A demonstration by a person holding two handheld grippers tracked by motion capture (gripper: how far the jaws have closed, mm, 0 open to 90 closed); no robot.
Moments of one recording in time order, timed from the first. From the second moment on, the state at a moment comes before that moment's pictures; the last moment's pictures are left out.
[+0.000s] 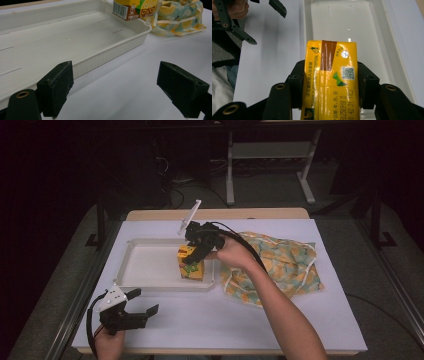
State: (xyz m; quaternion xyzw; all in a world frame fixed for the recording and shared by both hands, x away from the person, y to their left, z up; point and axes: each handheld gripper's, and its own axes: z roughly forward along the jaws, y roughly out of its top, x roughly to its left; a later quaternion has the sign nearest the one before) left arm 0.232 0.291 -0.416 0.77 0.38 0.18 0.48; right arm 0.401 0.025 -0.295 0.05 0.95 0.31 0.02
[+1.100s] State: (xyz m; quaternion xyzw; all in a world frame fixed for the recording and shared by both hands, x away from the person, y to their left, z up) left arm 0.232 0.292 -0.415 0.77 0.38 0.18 0.48; right arm 0.408 0.036 -0.310 0.05 0.95 0.30 0.01
